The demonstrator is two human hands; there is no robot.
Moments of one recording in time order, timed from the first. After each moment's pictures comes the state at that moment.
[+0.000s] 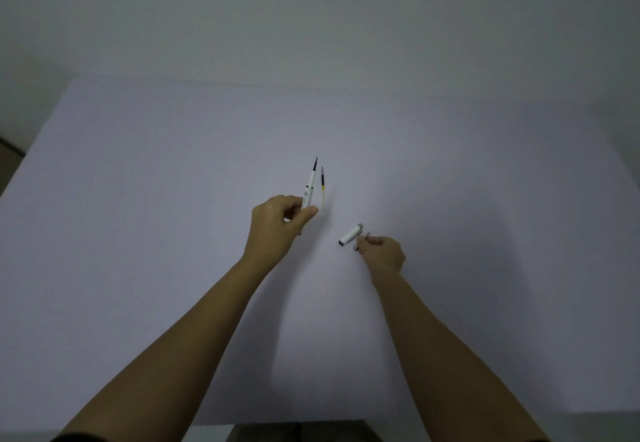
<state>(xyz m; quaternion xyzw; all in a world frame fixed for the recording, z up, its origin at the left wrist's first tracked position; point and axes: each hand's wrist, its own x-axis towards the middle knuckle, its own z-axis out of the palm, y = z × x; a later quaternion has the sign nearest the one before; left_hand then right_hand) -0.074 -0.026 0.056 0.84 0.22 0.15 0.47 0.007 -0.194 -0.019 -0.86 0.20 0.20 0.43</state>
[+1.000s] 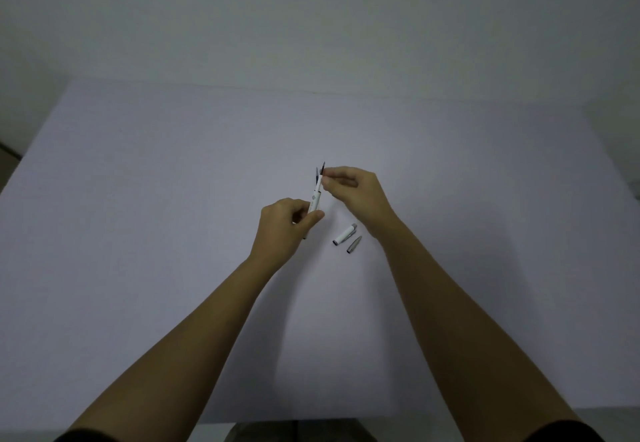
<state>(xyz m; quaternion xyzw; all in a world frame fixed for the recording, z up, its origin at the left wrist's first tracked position) -0.066 -0.040 0.058 0.86 0.21 0.12 0.45 0.043 -0.156 0.086 -0.75 -0.15 0.26 0.59</state>
